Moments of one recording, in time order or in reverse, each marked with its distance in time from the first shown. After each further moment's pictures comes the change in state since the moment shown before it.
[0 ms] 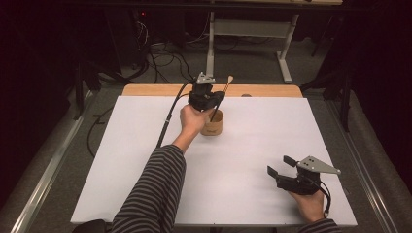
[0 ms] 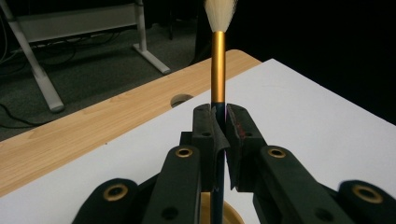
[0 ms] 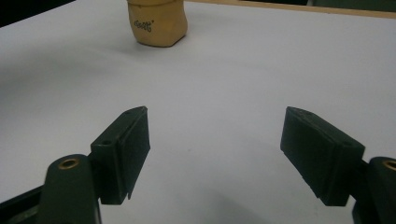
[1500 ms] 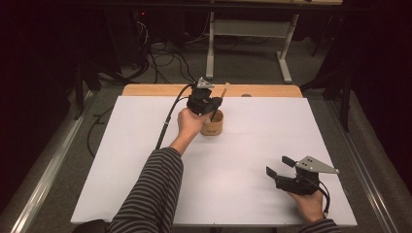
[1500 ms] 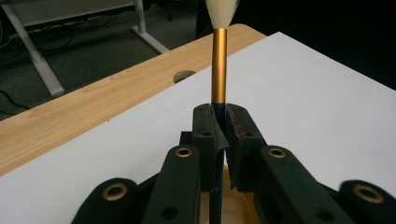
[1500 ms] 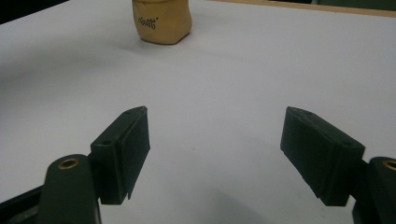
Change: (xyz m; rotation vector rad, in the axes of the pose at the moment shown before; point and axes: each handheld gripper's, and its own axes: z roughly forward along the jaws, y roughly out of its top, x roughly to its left) left arm 0.004 -0.014 0.005 0.078 0.003 0.020; right arm 0.003 0.000 0.001 0.011 0.007 0.001
